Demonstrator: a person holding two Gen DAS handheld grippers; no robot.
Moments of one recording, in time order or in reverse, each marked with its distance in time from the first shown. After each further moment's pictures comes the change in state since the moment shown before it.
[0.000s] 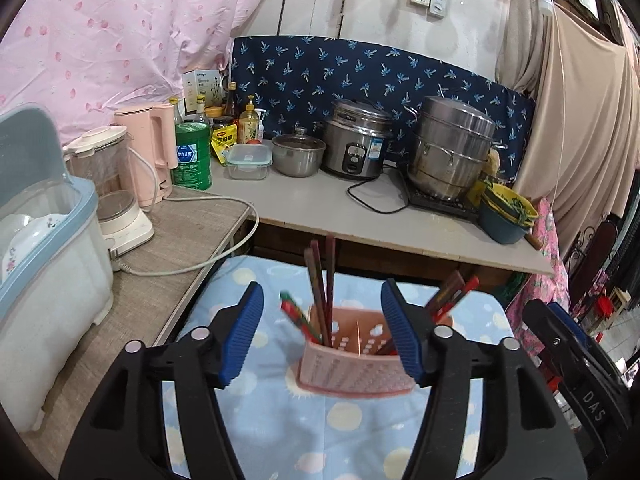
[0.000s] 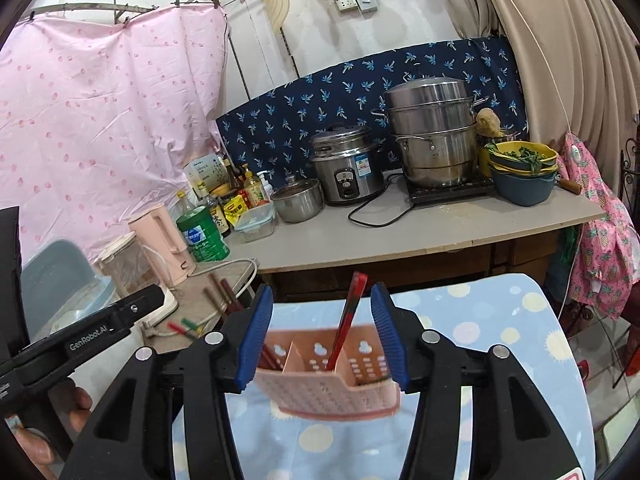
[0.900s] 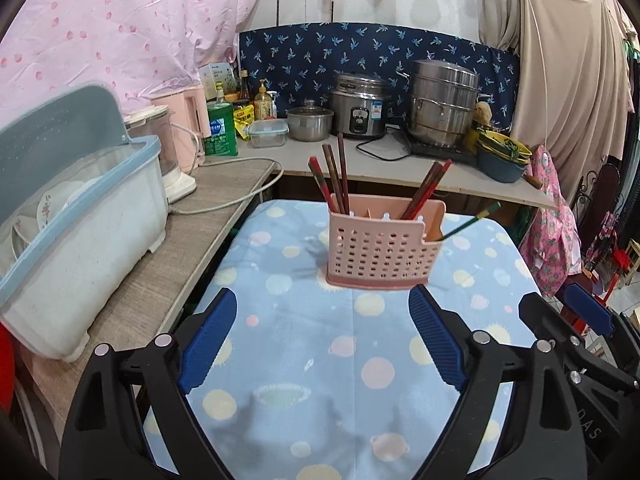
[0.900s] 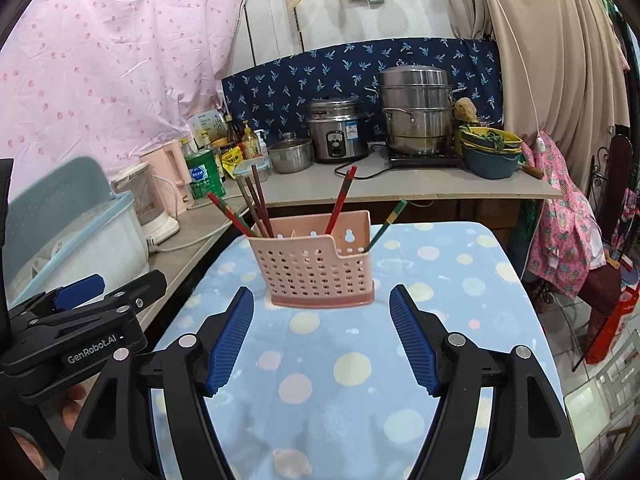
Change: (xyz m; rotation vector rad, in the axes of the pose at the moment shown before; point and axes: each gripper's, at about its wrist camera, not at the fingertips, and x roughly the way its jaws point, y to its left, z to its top) left arm -0.104 0.001 -0.111 0.096 0.056 0.069; right arm -0.115 0.031 -0.100 -0.097 0.086 -0.103
